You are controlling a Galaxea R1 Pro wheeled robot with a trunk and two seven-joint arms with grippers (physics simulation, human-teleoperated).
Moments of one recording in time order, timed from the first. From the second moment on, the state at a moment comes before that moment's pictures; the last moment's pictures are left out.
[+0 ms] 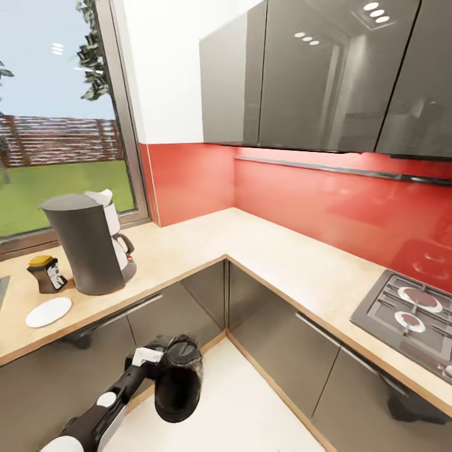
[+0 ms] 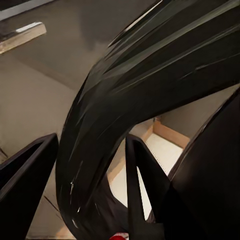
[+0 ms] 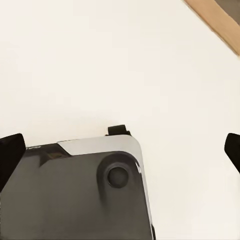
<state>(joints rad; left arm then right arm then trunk) -0.53 0.10 -0.12 -0.38 0.01 -0.39 -0.15 -0.19 0.01 -0.29 -0.04 0.16 -0.21 -0.08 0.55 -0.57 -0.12</state>
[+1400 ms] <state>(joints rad) -0.63 -0.08 -0.13 -0.91 0.03 0.14 0.03 -0.19 0.01 -0.16 -0.03 0.18 -0.07 -0.07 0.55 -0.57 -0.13</state>
